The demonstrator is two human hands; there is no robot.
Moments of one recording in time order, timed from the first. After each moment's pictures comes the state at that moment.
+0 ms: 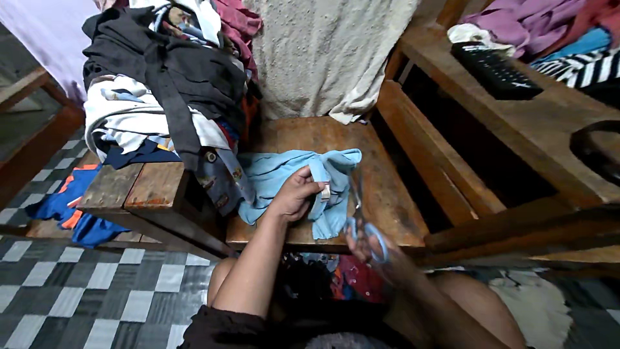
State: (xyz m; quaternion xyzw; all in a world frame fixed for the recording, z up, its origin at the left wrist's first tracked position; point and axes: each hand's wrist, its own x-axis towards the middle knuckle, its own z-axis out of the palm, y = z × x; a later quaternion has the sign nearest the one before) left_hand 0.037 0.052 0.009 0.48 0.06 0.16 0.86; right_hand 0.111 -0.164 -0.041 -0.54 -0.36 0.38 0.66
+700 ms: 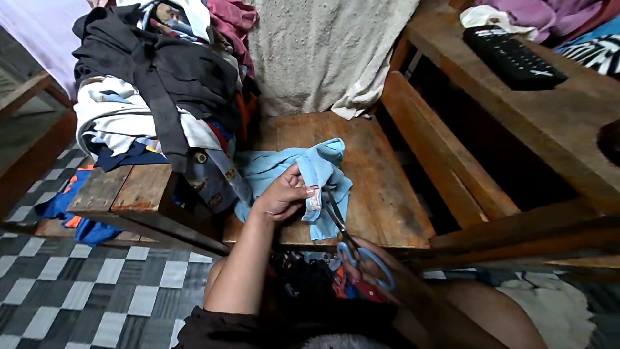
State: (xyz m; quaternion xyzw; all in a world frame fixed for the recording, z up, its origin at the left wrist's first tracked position) left_hand 0.025 0.068 0.009 0.47 -0.02 0.11 0.87; right_hand 0.111 -0.177 -0.040 -0.45 -0.41 0.50 0.62
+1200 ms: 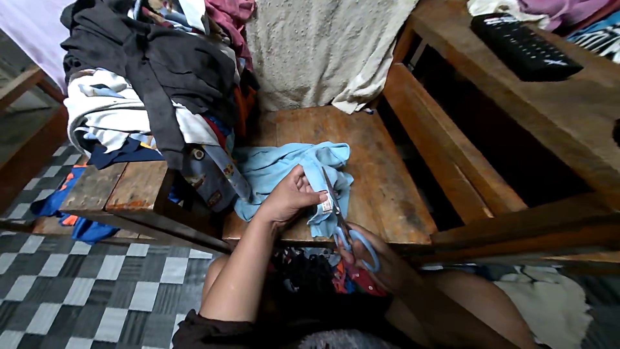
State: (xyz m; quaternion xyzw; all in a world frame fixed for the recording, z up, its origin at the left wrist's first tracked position) left_hand 0.021 0.051 0.019 0.57 0.08 0.11 0.81; right_hand 0.100 -0.160 -0.027 -0.52 -0.35 0.45 0.63
